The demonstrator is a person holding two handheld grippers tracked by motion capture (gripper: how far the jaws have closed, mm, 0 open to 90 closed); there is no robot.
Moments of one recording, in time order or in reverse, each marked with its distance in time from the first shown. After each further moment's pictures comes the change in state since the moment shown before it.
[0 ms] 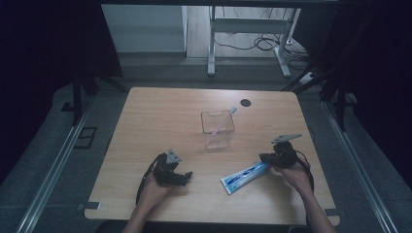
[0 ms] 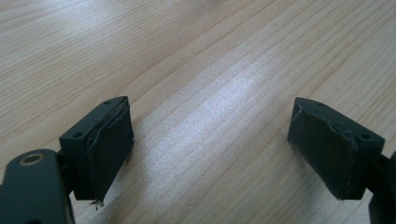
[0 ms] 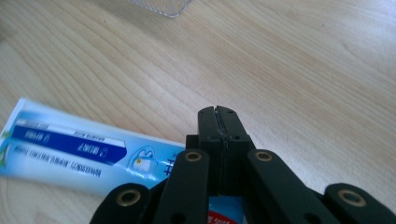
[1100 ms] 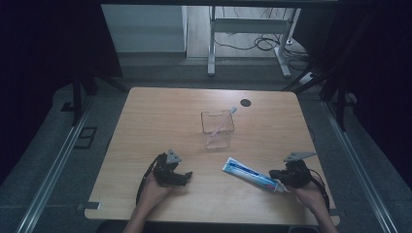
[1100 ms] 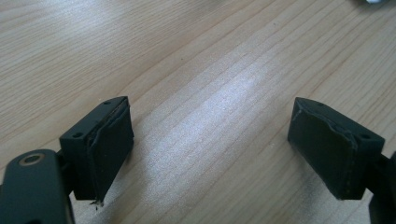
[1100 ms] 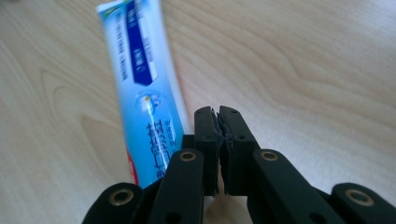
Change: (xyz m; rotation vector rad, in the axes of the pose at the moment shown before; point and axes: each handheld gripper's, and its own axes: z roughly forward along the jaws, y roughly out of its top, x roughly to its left) left arm 0.000 0.000 0.000 0.000 0.001 0.001; right arm 0.018 -0.053 -0.036 0.008 0.013 -0.001
